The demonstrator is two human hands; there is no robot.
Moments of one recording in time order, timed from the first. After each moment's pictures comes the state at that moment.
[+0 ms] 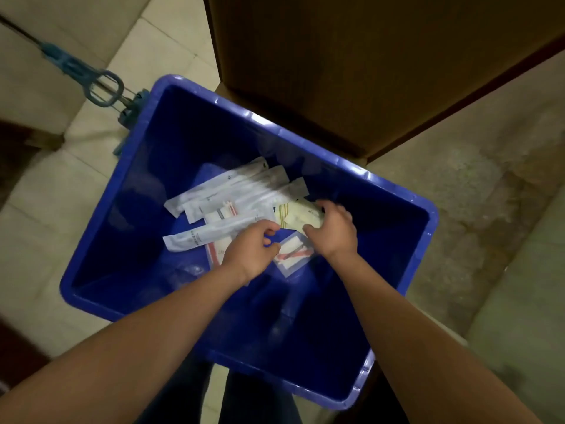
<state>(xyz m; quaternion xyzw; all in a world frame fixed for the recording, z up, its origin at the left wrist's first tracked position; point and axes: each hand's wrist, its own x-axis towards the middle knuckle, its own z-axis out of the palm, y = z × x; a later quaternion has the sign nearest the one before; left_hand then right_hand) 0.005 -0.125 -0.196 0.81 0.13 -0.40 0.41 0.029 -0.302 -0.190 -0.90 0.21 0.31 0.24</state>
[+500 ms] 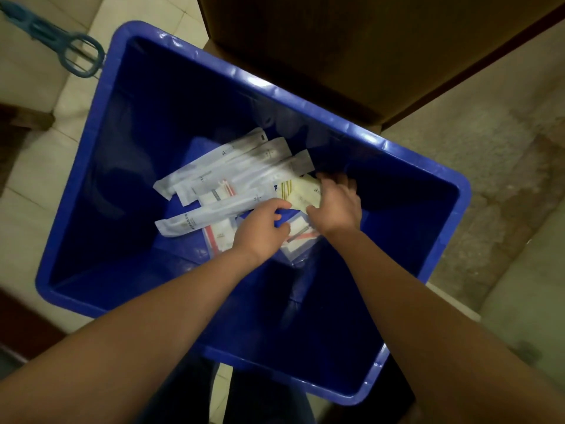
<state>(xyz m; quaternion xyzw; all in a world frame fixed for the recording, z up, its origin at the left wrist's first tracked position) 0.002 -0.140 -0.222 0.81 0.14 -0.39 0.41 0.032 -0.299 -0.226 -0.93 0.14 0.31 0.16</state>
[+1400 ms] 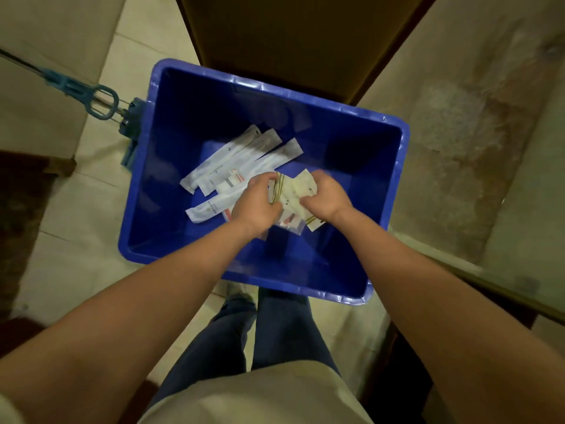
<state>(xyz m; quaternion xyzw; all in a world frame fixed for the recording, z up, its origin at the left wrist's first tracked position) 0.001 -0.112 -0.130 0.86 0.01 -0.37 0.35 -0.018 -0.276 -0.116 -0.82 0.25 0.34 0.39</state>
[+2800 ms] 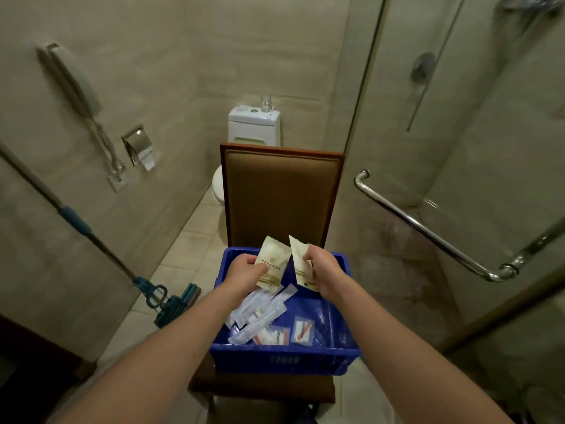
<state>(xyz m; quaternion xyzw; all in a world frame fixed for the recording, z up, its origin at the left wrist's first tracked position) -0.038 -0.005 0.144 0.77 0.03 -0.27 0.58 -0.110 -0.155 0.181 -0.57 0.37 0.04 0.73</state>
